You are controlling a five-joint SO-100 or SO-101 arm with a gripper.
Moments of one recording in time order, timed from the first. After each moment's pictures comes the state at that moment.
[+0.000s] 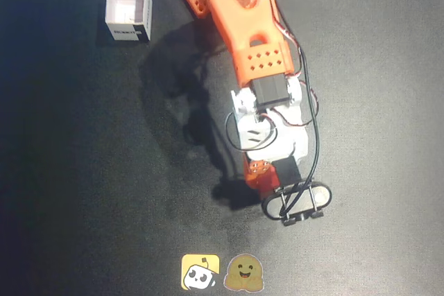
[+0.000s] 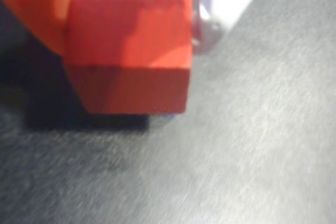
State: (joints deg) arm -17.6 85.3 97.2 59.1 88.1
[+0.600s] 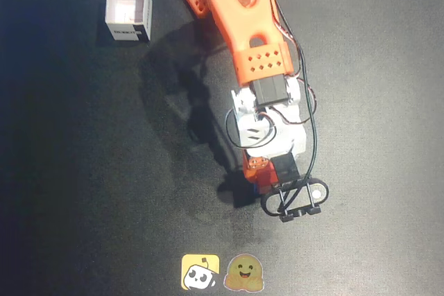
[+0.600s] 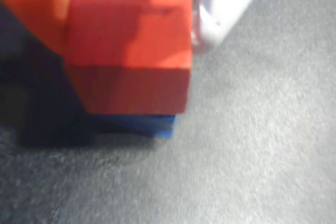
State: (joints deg) arm -17.8 86.3 103.4 55.8 88.5
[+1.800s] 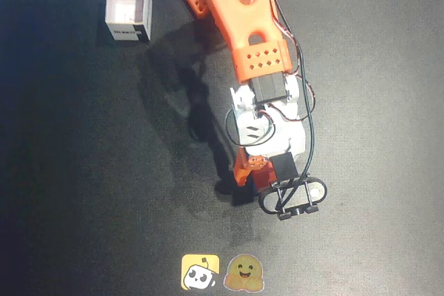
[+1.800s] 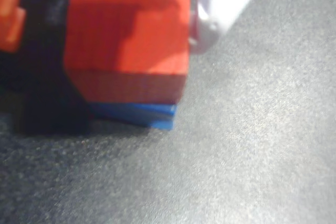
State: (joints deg) arm -17.8 88.1 105.6 53.9 89.6
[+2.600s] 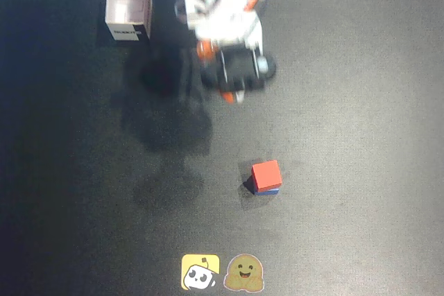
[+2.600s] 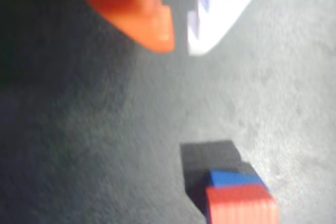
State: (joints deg) arm -6.2 157.2 142.8 66.7 84.5
